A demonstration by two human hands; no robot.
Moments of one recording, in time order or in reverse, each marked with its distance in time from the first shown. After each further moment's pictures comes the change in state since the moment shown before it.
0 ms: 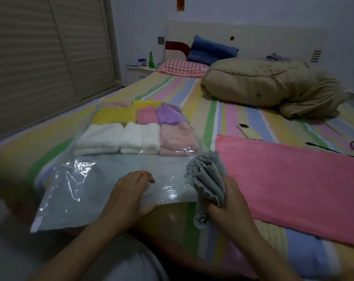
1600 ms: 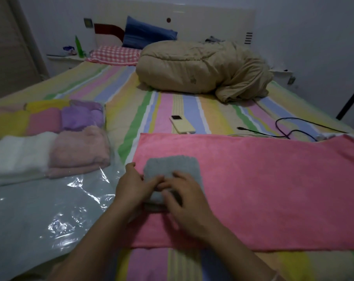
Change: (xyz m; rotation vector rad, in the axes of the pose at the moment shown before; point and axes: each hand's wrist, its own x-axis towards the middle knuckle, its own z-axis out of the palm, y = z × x) left_hand 0.187 0.179 0.129 -0.559 -0.208 -0.685; right_hand 0.068 0.138 -0.077 -0.120 -0.038 -0.111
